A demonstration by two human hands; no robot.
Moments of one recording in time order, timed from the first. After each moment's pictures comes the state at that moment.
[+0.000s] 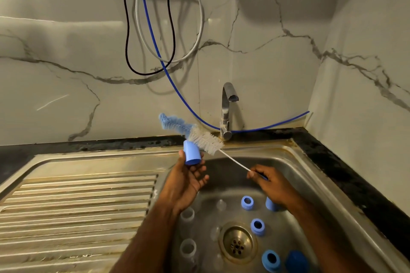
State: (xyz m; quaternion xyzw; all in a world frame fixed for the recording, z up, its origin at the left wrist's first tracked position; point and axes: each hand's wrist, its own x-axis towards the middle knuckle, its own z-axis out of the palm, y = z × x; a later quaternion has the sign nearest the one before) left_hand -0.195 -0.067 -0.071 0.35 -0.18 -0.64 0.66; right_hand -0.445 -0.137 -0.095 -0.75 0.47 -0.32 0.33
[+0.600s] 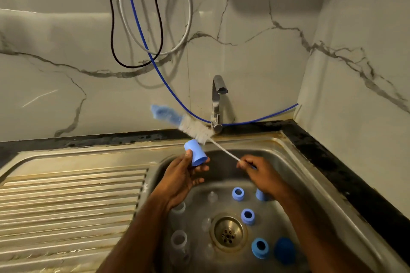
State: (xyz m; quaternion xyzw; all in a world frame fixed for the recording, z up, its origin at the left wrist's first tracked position) left_hand -0.207 -0.064 -0.075 0.43 -0.32 -0.60 0.60; right_hand -0.444 -0.139 -0.094 -0.76 0.47 -0.32 0.32
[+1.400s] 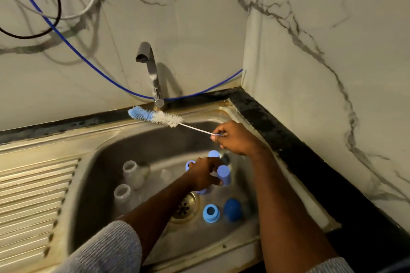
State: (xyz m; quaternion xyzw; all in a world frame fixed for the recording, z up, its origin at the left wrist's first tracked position) left_hand -0.365 -0.134 -0.179 0.53 -0.78 -0.31 0.15; right_hand -0.525 -0.149 -0.076 -0.73 0.56 -0.26 0.29
